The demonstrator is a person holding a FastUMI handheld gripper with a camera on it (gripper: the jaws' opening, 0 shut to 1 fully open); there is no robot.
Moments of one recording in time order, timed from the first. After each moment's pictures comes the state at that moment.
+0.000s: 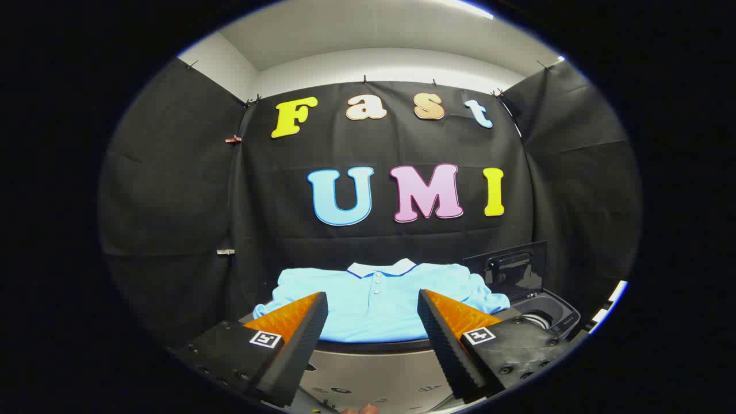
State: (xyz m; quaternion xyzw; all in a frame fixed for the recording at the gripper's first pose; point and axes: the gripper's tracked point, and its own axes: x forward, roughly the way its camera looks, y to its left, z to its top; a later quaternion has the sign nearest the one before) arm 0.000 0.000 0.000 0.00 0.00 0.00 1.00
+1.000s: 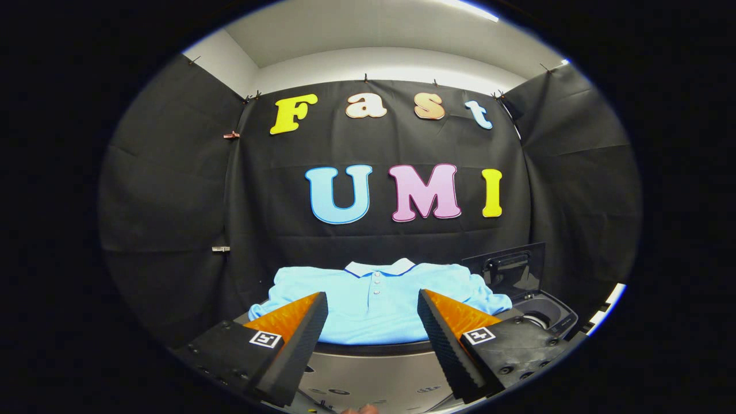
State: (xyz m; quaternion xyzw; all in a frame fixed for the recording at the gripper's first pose) arm 0.008 0.006 -0.006 -0.01 0.00 -0.01 1.00
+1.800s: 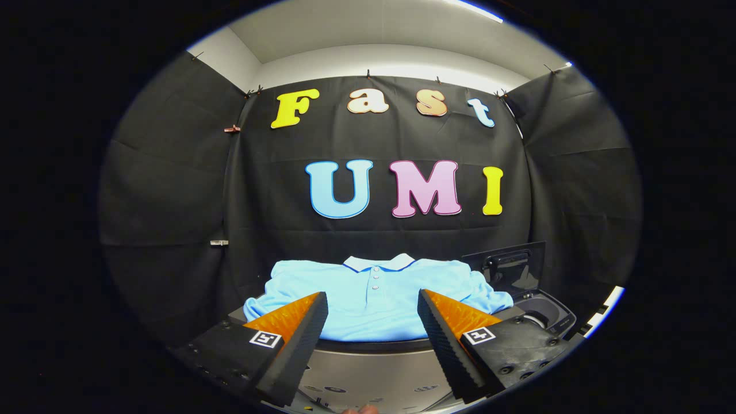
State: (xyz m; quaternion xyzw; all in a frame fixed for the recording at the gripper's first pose) arm 0.013 0.004 -0.009 -0.02 0.01 -0.01 1.00
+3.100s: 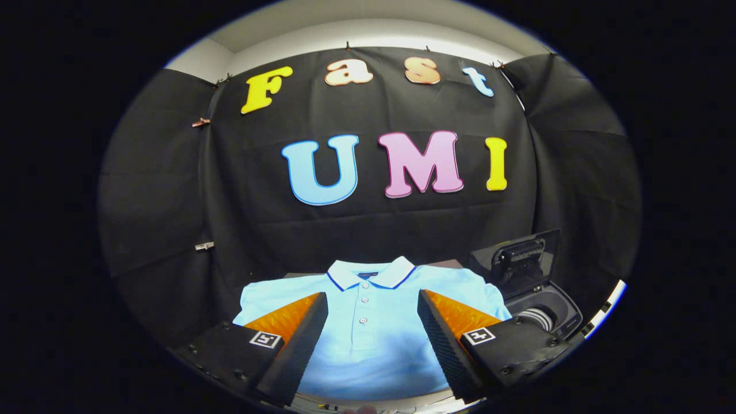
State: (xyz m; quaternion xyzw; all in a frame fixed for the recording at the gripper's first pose) arm 0.134 -0.016 -0.003 0.03 0.13 -0.02 0.99
